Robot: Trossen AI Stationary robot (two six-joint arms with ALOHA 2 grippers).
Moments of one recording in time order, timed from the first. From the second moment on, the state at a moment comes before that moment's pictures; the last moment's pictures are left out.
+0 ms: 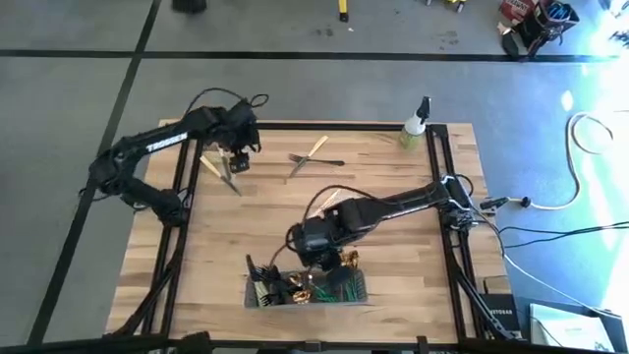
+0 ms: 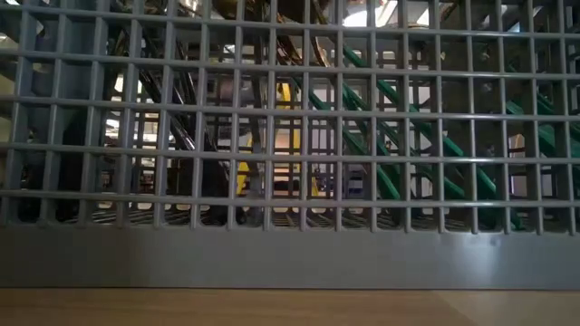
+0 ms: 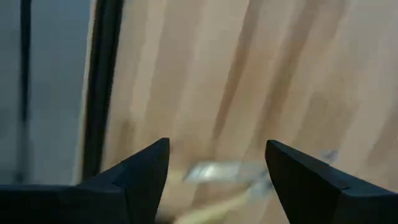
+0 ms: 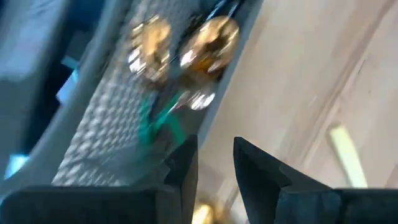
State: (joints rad) left arm 0.68 1.44 1.15 -1.03 -0.21 0.49; right arm 0.30 2.04 2.04 -1.21 -0.22 -0.11
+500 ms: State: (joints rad) left arm 0.72 1.73 1.16 -1.30 -0.49 0.75; right arm 0.41 1.85 1.96 -1.34 -0.09 -0.06
